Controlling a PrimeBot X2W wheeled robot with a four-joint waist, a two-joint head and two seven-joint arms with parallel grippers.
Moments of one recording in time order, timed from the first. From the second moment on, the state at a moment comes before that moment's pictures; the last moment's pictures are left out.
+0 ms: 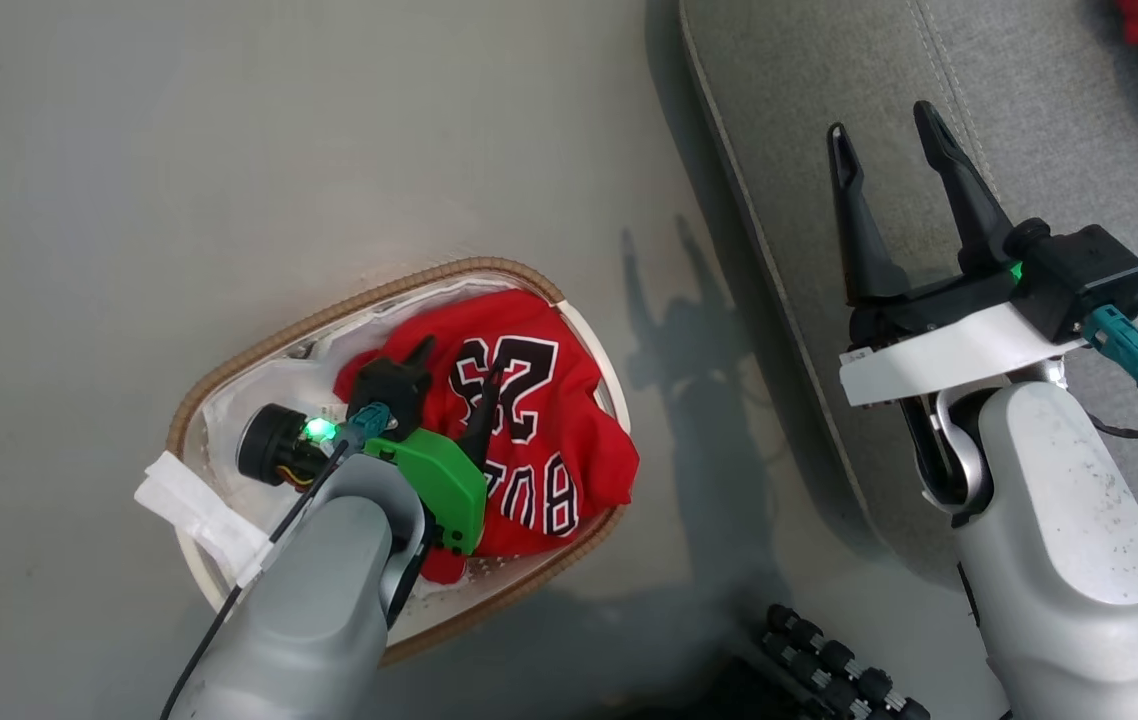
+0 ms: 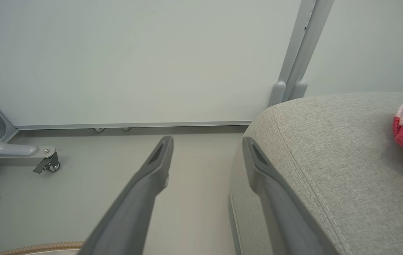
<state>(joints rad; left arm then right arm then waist) -0.64 0.05 -0.58 0.90 -0.33 -0.13 -0.26 -0.52 -0.05 0.11 0.18 0.20 0.13 -0.26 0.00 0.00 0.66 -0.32</state>
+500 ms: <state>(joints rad) -0.74 0.10 -0.80 1.11 -0.51 -0.13 -0.22 -0.54 -0.05 0.12 0.16 0.26 0.13 -0.26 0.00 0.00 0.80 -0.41</state>
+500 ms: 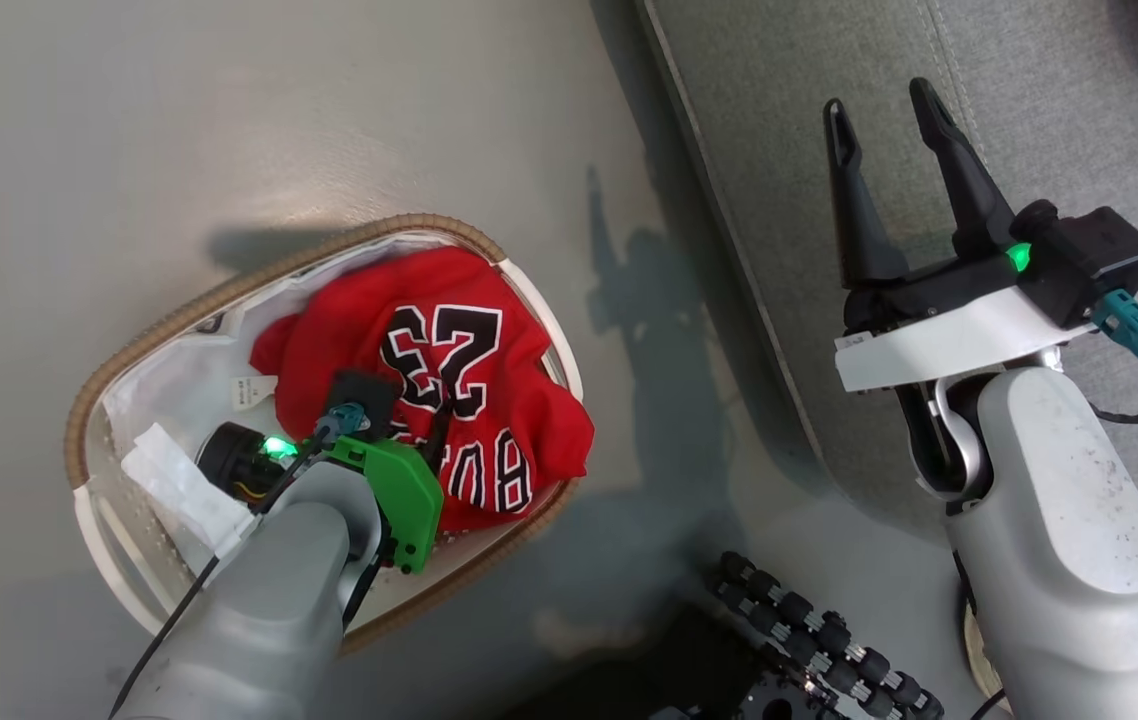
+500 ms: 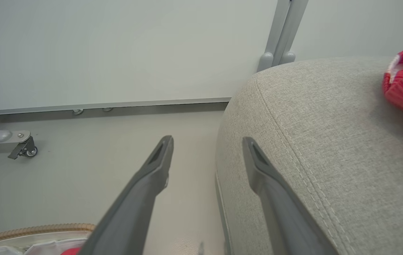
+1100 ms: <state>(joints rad) -0.71 0.10 -0.96 1.09 -0.70 -0.13 -0.25 -0.54 -0.05 0.11 0.21 0.22 0.13 -0.26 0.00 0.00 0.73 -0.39</state>
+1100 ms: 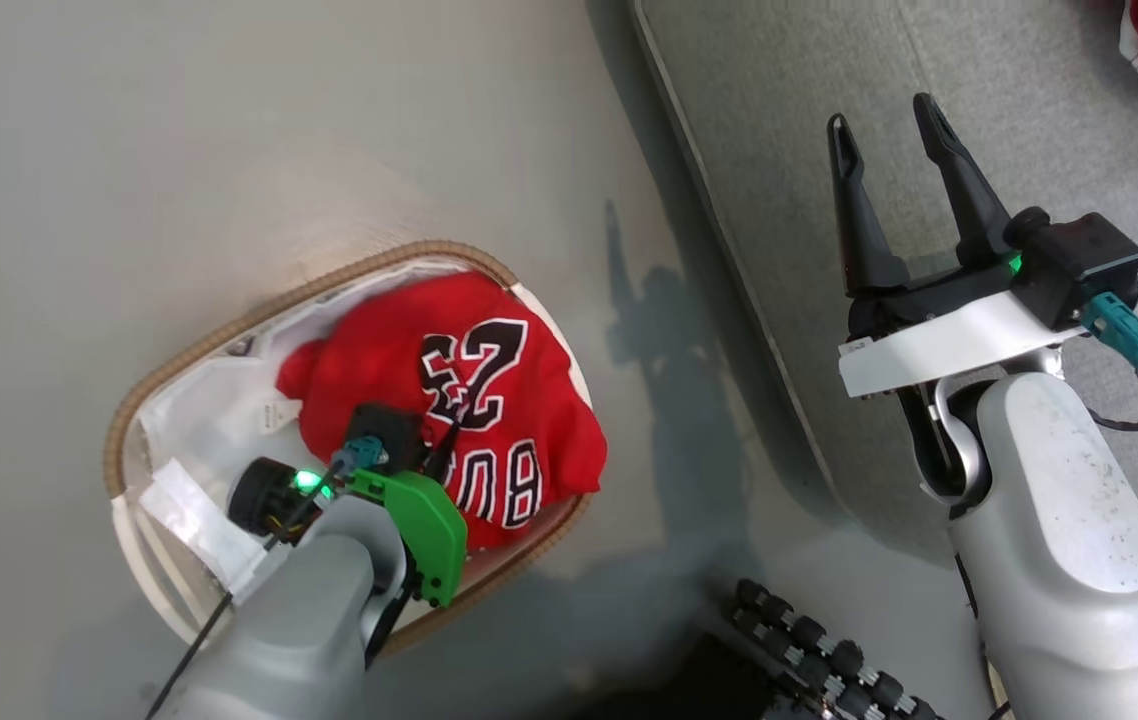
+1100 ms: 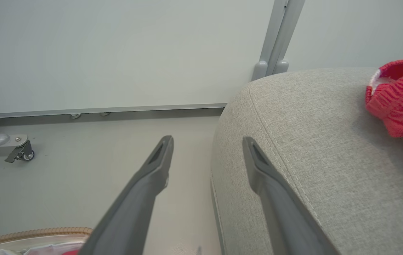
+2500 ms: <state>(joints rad) -0.29 0.07 -0.44 0.27 -0.36 -0.13 -0.26 -0.18 -0.08 0.05 0.34 0.15 0.13 -0.26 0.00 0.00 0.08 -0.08</state>
